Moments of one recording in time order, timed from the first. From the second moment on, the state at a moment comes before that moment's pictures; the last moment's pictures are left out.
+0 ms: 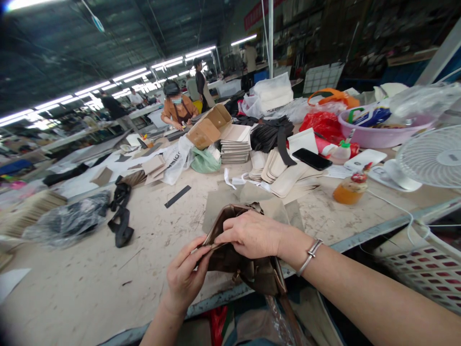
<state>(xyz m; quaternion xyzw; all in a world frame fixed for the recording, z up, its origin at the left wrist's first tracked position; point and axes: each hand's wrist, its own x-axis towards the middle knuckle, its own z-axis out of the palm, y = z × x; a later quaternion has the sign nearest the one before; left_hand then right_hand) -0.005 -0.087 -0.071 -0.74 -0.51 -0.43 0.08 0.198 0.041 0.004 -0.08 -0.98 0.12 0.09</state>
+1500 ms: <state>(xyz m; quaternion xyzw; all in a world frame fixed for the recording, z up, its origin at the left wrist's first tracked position) 0.013 -0.078 -0.067 -0.57 -0.67 -0.47 -0.05 0.153 0.034 0.000 -0.28 -0.95 0.07 0.14</state>
